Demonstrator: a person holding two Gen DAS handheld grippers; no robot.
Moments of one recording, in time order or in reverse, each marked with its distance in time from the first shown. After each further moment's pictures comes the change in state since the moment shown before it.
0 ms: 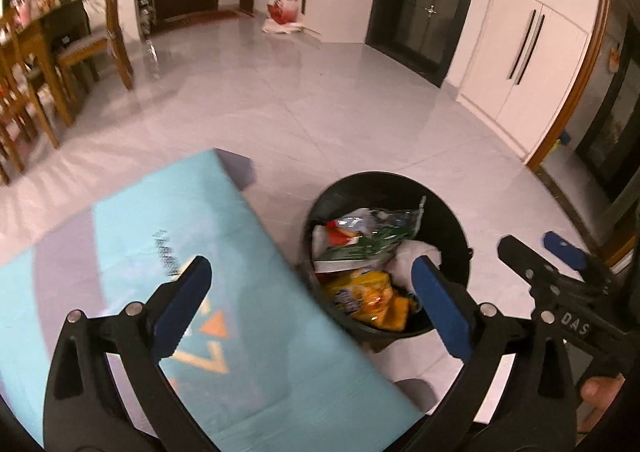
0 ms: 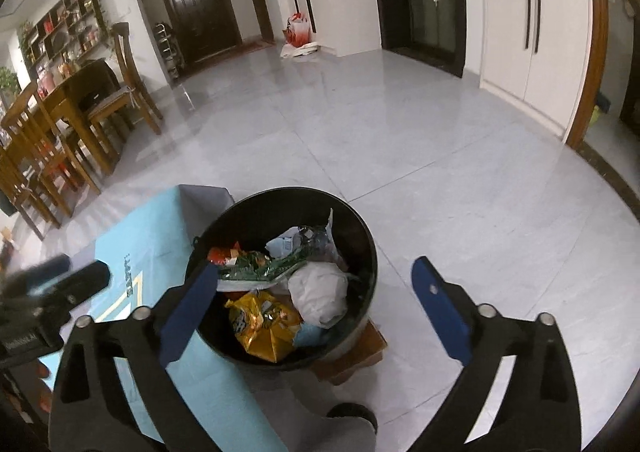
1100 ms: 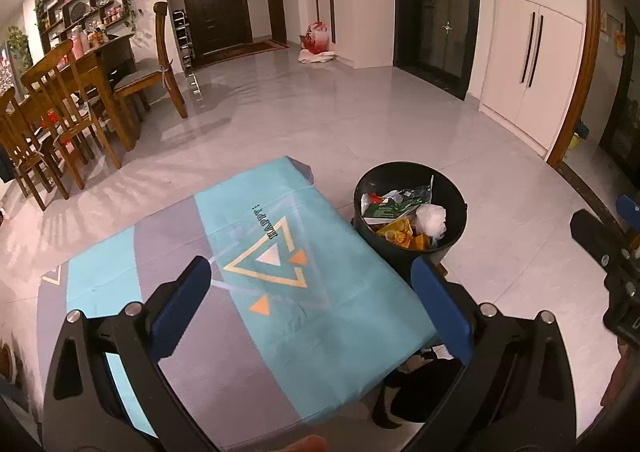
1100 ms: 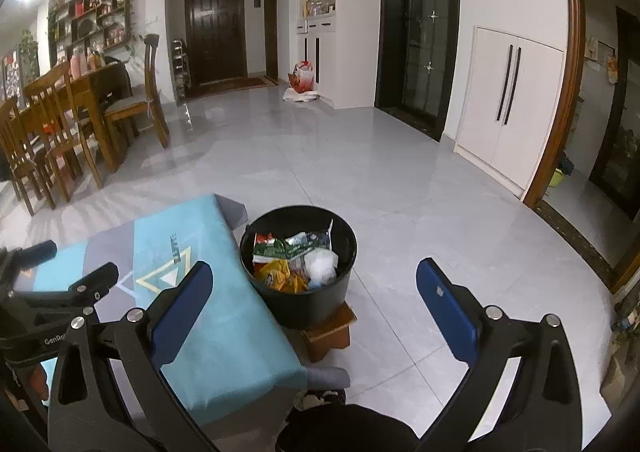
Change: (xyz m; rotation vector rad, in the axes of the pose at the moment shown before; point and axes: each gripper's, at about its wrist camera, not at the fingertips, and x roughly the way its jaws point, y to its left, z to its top) left arm -0.178 0.015 -0.078 0.035 -0.095 0.152; right arm -0.190 0.069 -0.061 -0.141 -0.168 -0.108
